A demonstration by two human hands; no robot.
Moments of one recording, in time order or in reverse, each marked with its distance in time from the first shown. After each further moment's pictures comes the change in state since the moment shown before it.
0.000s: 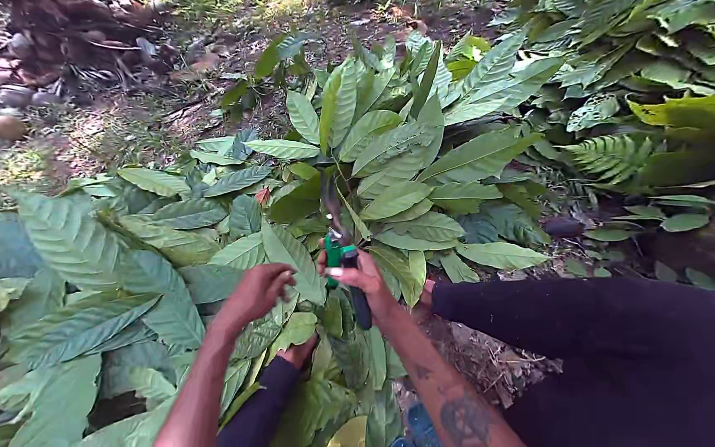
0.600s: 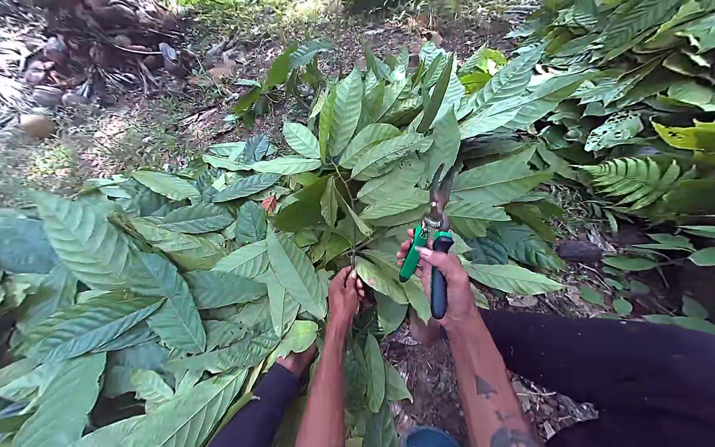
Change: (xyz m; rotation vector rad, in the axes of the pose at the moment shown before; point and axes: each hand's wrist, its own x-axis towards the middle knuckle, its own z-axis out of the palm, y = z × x) left_hand 0.113 0.013 0.168 -0.833 0.478 -0.033; right_hand -0.005 -0.044 -0.085 0.021 0.371 0.041
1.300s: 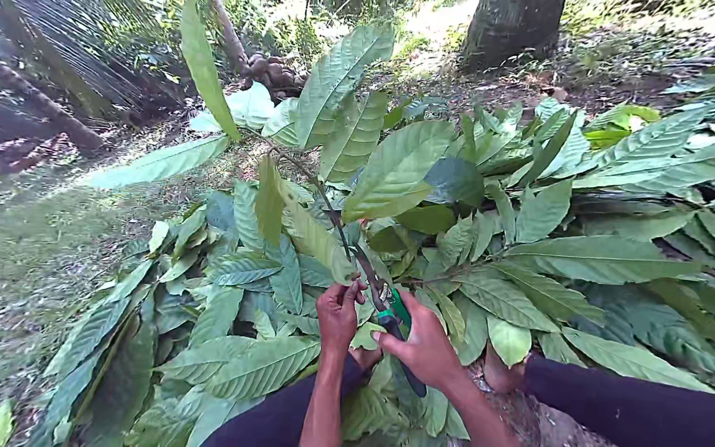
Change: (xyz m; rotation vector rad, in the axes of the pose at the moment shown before) left_hand -0.123 0.105 -0.126 0.033 0.447 0.715; right_hand -0.097 0.012 0.112 -0.848 -0.552 -0.113
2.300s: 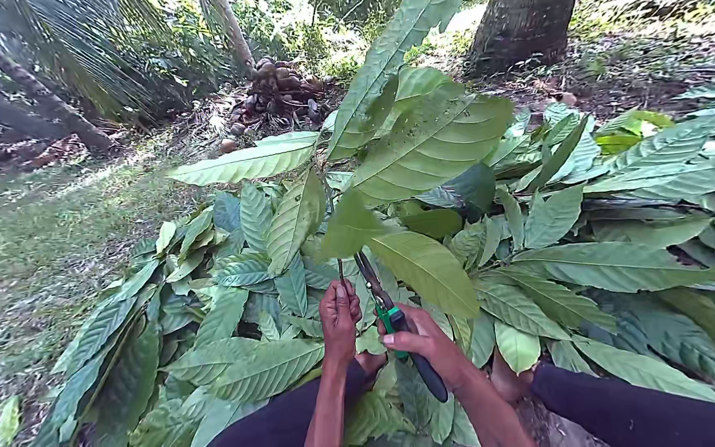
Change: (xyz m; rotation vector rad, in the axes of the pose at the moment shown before) left_hand -0.006 0.001 -0.003 -0.389 0.011 -0.124; right_hand 0.007 0.003 -0.005 0.582 -0.365 0.040
